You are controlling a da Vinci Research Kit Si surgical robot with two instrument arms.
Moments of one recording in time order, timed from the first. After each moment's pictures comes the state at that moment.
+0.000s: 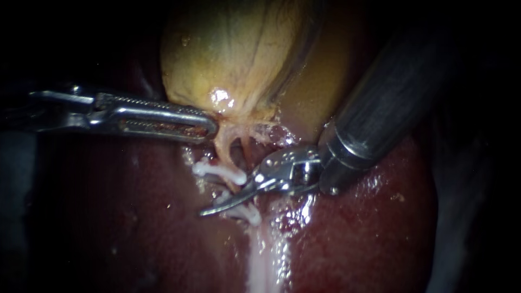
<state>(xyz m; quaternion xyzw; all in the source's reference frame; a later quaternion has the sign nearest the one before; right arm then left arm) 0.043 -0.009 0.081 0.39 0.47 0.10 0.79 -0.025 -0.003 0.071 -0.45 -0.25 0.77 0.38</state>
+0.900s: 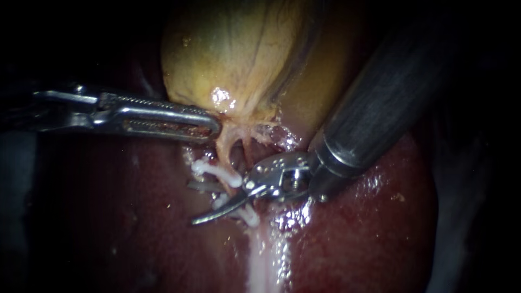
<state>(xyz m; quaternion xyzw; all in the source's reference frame) 0.045 -0.010 0.081 0.41 0.47 0.09 0.77 -0.025 -0.003 0.071 -0.45 -0.25 0.77 0.38</state>
